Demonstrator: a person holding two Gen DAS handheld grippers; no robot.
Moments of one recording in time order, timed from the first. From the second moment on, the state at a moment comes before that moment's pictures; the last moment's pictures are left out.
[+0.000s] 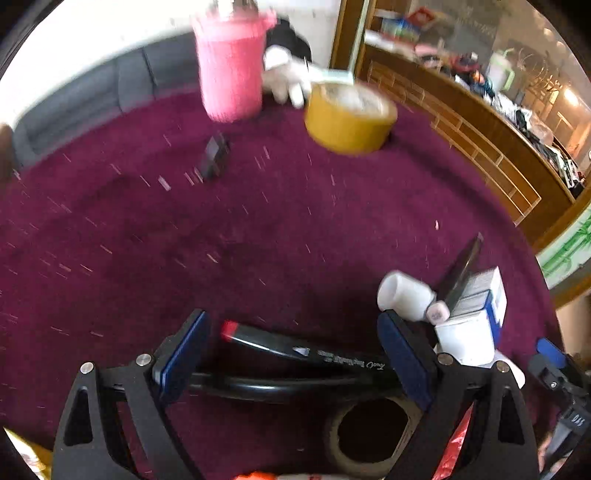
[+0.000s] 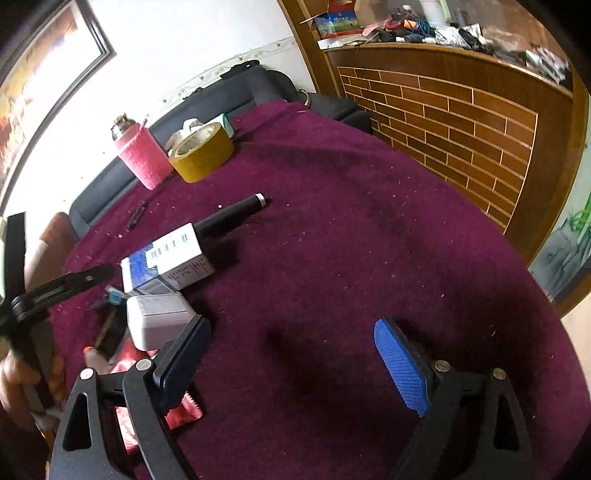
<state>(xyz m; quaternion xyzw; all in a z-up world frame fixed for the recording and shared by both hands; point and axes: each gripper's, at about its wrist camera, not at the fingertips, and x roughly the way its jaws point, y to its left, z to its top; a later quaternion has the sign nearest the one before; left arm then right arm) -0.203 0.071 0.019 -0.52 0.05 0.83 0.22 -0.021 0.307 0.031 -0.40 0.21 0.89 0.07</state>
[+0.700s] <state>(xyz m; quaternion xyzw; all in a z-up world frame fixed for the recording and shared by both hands) -0.084 -0.054 0.049 -0.50 -0.03 0.86 0.13 -0.027 0.291 0.026 -0.42 0.16 0.89 0.07</state>
